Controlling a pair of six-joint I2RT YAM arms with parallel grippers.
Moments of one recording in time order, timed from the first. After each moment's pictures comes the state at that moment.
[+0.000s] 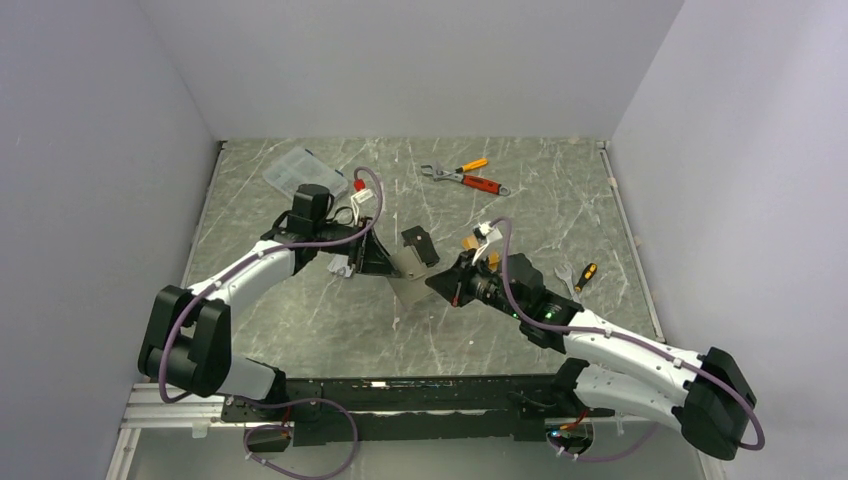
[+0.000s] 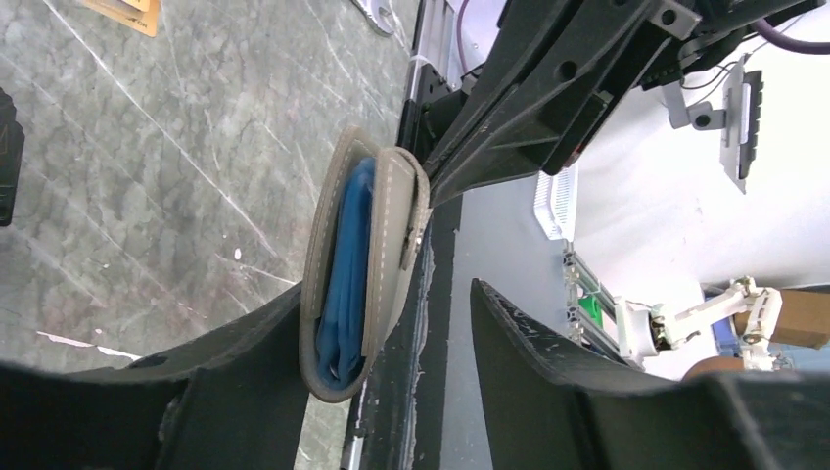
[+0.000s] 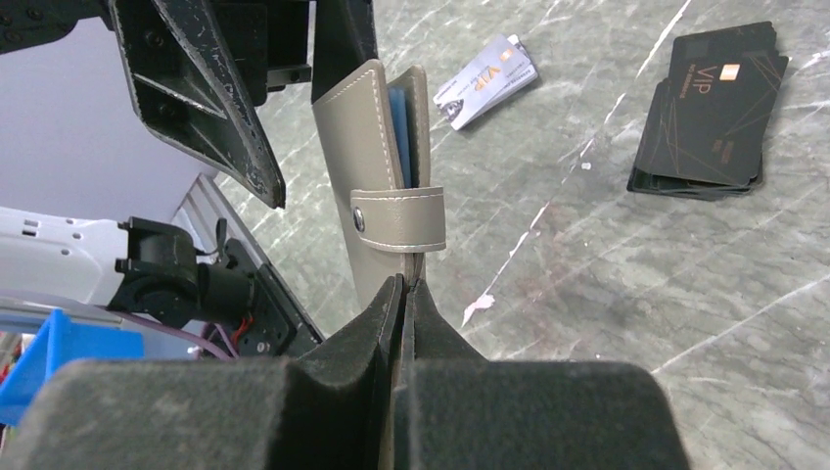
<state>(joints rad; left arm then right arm) -0.35 1.41 0.85 -0.06 1.23 -0.30 0.87 0.94 0.51 0.20 -0.08 0.61</state>
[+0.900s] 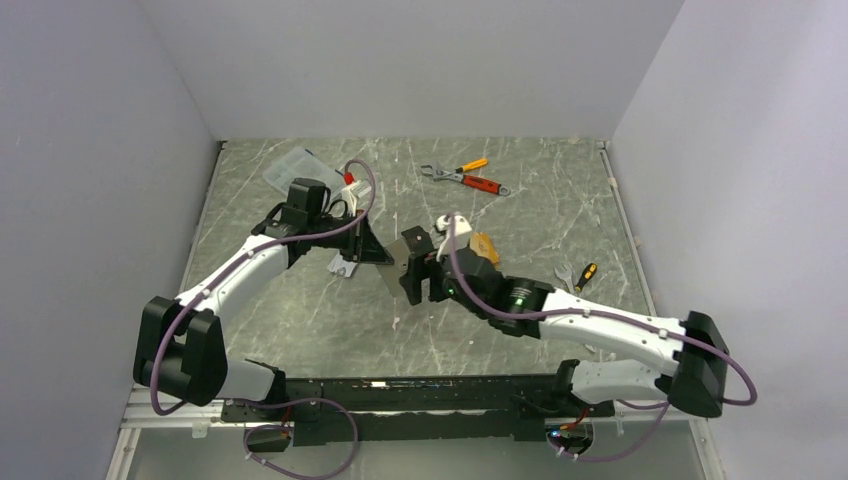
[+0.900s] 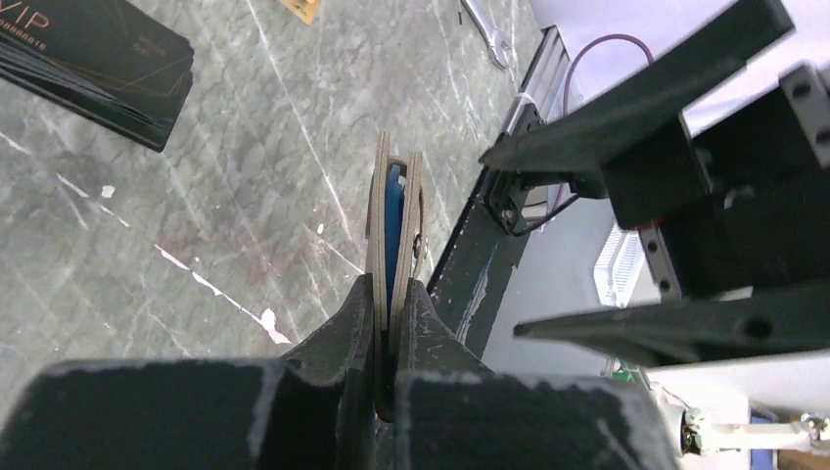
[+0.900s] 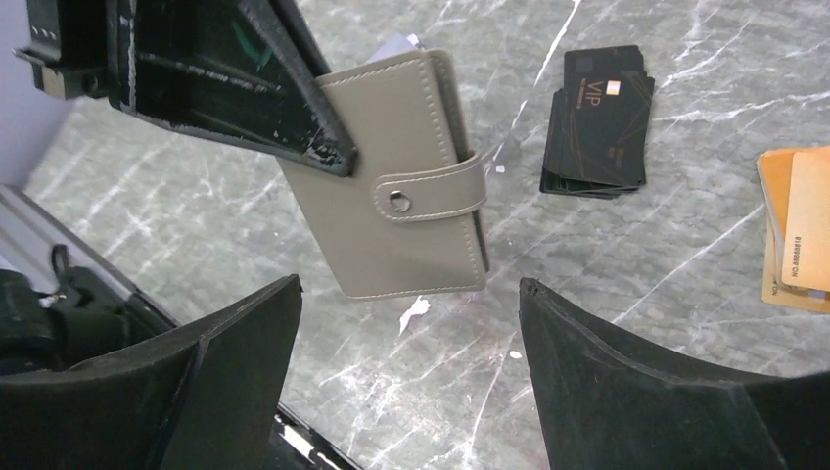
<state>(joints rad) -0.33 1.36 0.95 -0.29 0.97 -0.29 1.07 1.12 0.83 -0.15 0.34 0.53</state>
